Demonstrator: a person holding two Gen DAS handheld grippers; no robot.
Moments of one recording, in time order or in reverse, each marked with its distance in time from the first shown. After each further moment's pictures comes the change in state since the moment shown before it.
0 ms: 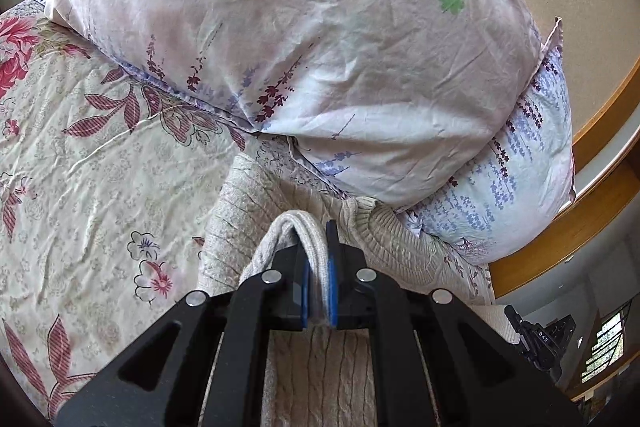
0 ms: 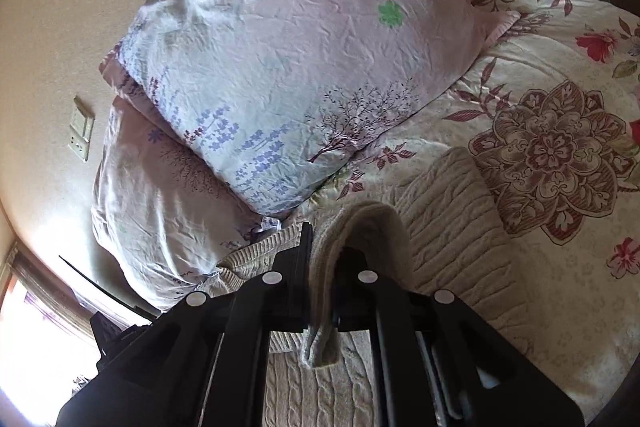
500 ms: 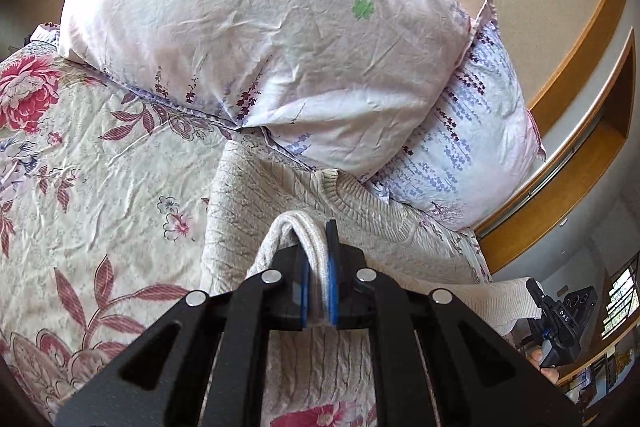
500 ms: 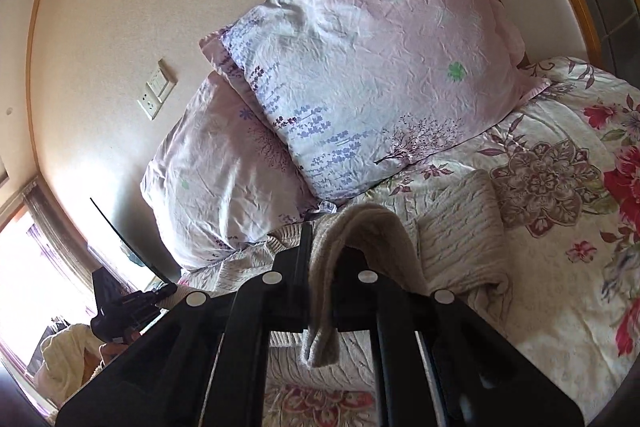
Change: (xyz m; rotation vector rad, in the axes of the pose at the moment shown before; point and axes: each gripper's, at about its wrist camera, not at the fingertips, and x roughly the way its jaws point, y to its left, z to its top) left arm -0.072 -0.025 -0.035 0.138 -0.020 -0.035; right arm -0.084 0.043 -0.031 -0.232 -0.052 0.134
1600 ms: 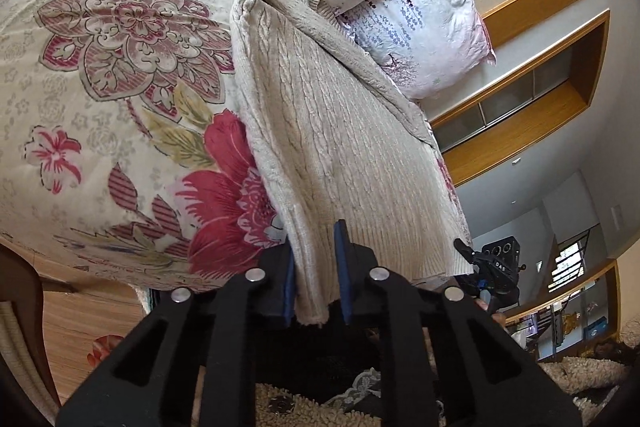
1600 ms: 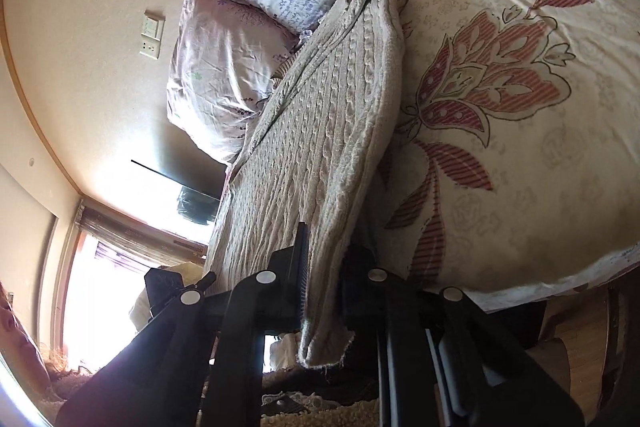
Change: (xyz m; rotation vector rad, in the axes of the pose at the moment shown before) left arm -0.120 0.014 -0.201 -0.050 0.291 -0.153; right arm -0.113 -0.053 -0.175 0.317 0.369 0.148
